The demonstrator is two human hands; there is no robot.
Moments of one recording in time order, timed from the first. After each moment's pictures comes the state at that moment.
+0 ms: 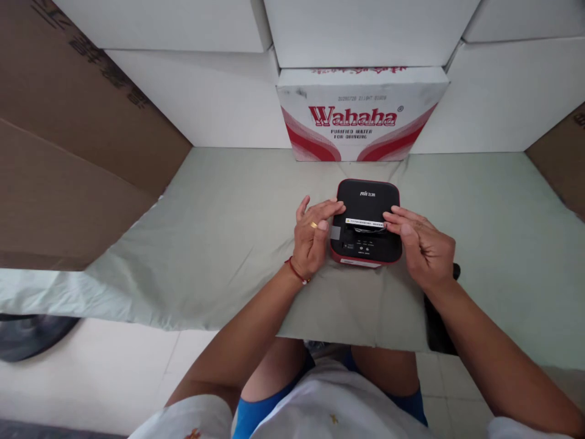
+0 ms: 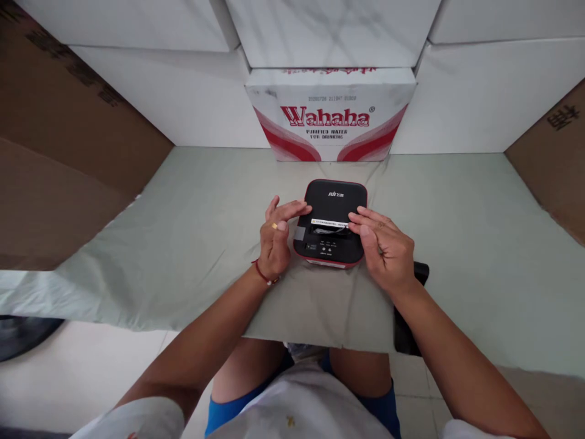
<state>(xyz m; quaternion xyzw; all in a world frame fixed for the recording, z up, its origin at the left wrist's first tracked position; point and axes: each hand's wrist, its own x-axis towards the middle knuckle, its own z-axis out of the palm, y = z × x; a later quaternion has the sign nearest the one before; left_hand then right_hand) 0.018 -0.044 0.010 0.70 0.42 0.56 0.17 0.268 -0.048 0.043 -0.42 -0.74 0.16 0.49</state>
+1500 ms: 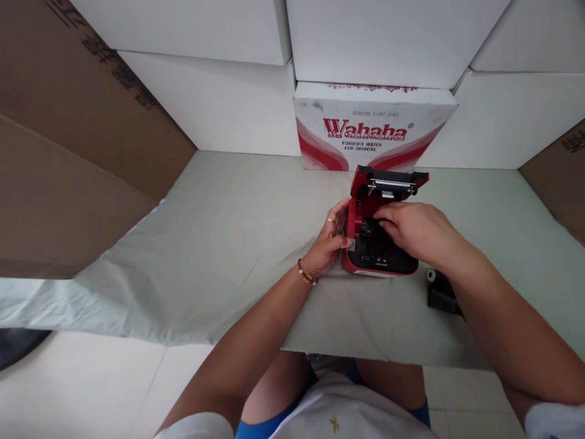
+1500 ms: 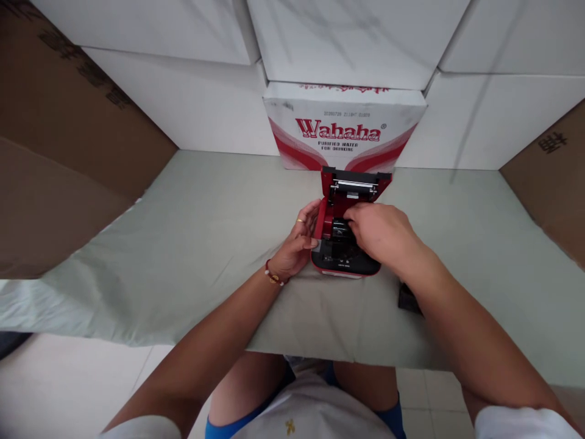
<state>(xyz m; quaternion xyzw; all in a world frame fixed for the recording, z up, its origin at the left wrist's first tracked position) 0.030 -0.018 -0.015 0.43 0.25 0.57 0.66 0.230 0.013 0.118 -0.52 -0.85 0.07 -0.03</state>
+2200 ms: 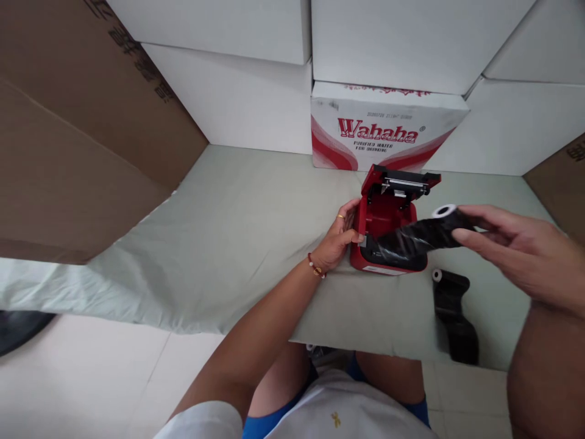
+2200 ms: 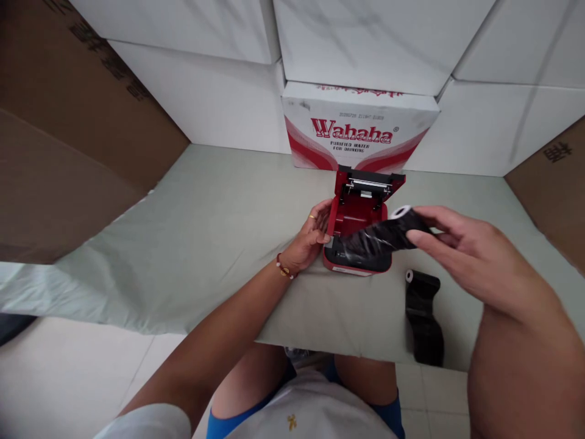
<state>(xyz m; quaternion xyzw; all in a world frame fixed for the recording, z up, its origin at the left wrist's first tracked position) 0.034 -0.011 -0.023 0.41 0.24 0.57 0.67 0.315 -0.037 0.151 -0.60 -0.72 0.28 0.19</state>
